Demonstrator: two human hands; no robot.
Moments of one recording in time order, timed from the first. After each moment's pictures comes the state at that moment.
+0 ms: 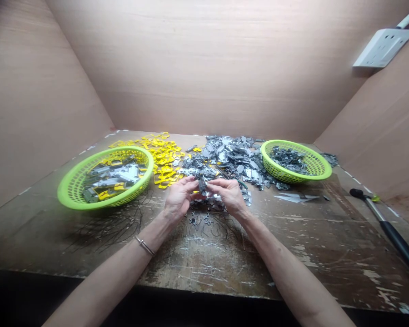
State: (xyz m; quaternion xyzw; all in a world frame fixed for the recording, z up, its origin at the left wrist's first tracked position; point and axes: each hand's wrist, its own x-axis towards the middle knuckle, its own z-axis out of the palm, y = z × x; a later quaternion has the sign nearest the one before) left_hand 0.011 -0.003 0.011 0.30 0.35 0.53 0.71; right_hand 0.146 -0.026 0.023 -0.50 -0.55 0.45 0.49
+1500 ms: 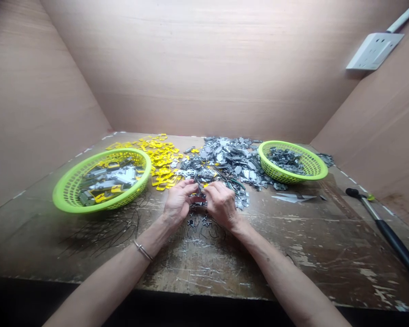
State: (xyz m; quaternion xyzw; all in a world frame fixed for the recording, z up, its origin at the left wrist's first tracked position) left_hand 0.015 -0.009 0.011 0.28 0.35 0.55 0.70; right_hand 0.137 -0.033 -0.002 -0.50 -0.76 -0.04 0.41
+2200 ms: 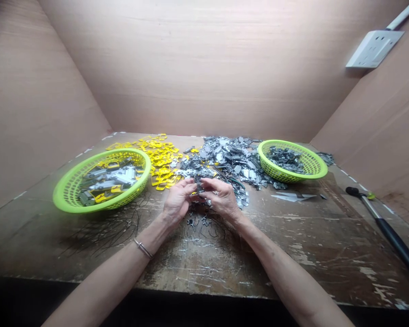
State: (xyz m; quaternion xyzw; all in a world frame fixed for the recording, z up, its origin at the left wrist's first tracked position) left_hand 0.013 -0.005 0.006 0.31 0.31 0.52 0.73; right_hand 0.143 -0.026 0.008 -0.47 -0.71 0.20 0.48
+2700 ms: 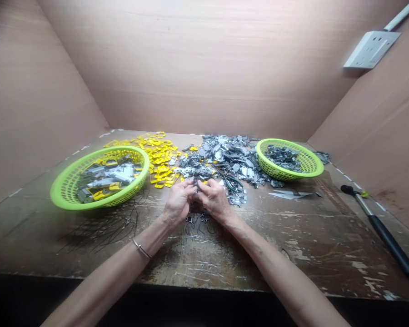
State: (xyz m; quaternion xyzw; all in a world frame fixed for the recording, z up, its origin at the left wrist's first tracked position) left_hand 0.023 -0.013 0.007 0.30 0.33 0.56 0.70; right_hand 0.130 -0.027 -0.005 -0.53 -0.77 0.02 0.36
